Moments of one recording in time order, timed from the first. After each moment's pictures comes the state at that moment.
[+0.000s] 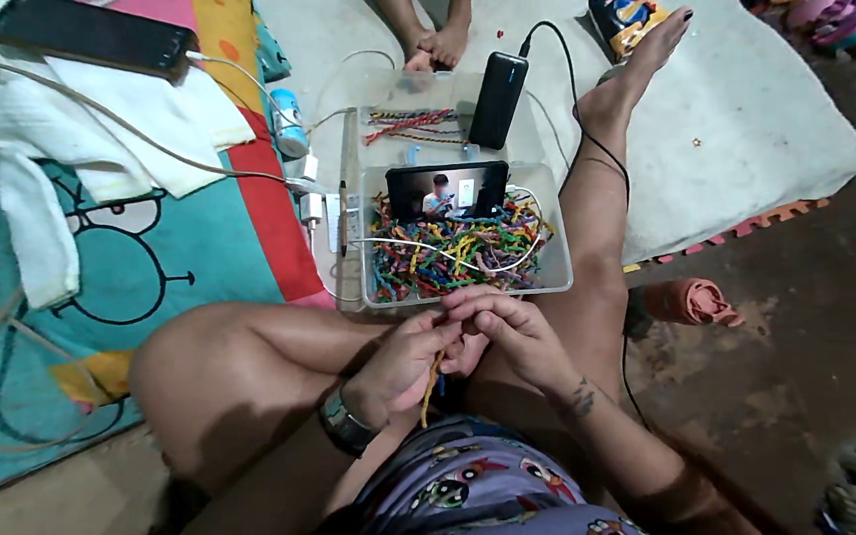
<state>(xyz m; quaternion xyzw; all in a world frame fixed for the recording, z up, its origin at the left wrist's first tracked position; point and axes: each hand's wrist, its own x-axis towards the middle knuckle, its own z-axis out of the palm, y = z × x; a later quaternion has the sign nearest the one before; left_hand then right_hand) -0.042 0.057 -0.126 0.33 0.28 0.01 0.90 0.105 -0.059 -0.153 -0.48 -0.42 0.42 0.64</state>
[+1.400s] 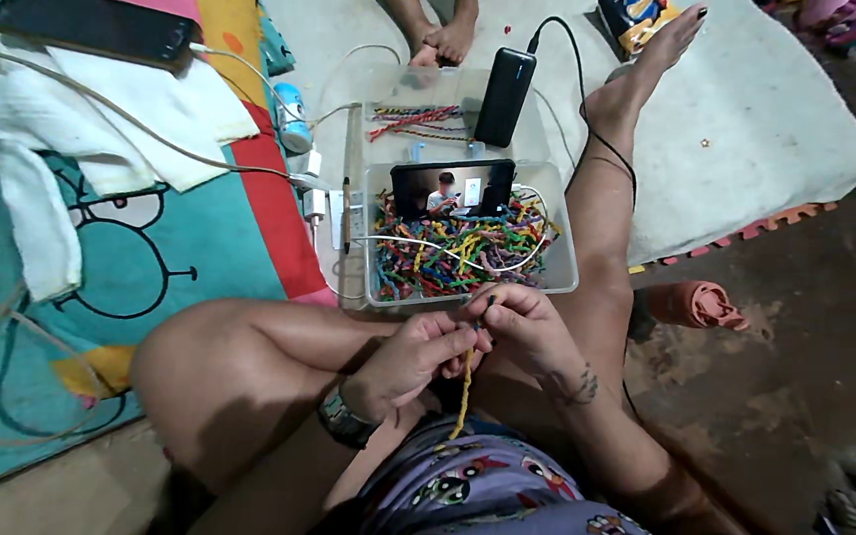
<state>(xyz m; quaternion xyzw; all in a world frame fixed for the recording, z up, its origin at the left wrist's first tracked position) -0.044 0.064 -0.129 0.44 0.20 0.00 0.88 0.110 -0.053 -0.154 -0.39 -0.31 0.51 0.70</state>
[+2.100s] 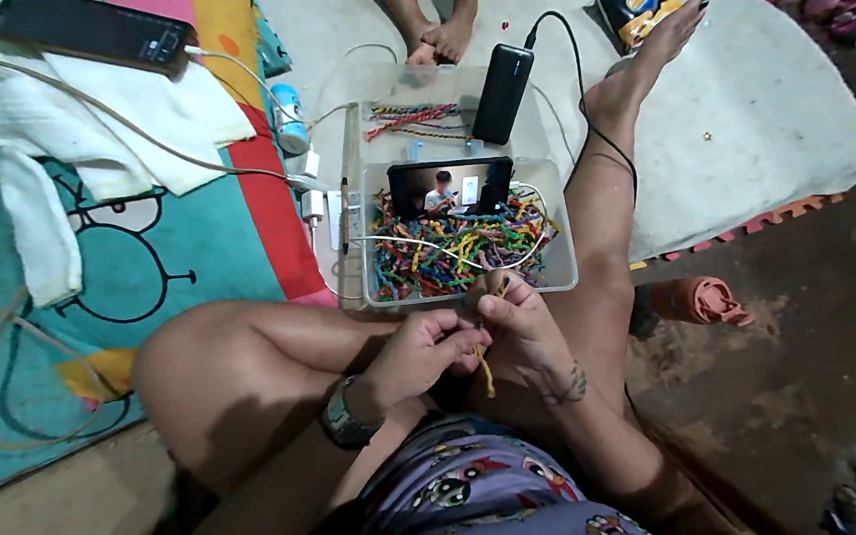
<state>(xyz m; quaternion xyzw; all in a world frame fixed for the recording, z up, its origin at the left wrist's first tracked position) -0.041 0.060 -0.130 0.61 0.20 0.05 0.76 0.095 -0.045 -0.150 -0.36 -0.13 0.51 0.77</state>
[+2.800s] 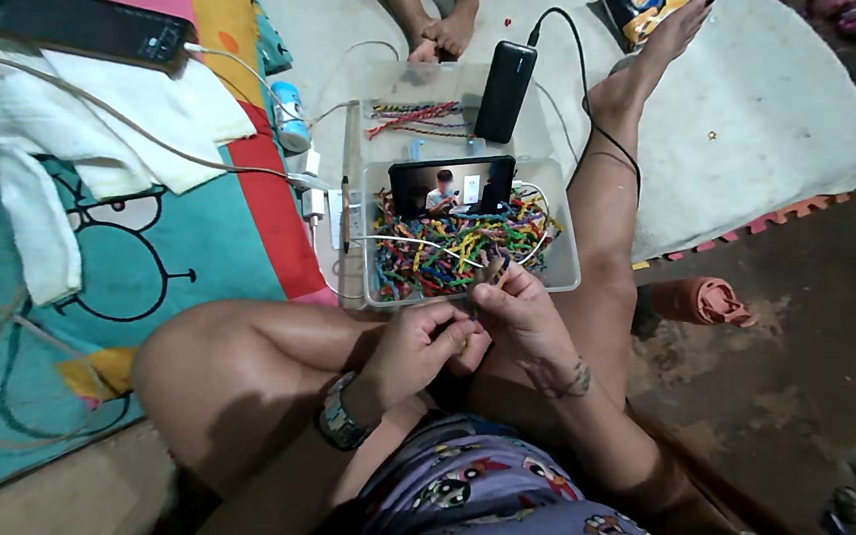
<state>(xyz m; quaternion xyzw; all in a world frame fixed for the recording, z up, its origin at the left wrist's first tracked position) -0.042 0.066 -0.134 0.72 0.18 0.12 0.66 0.100 -0.035 -0.139 -0.41 -0.13 0.50 0.75</state>
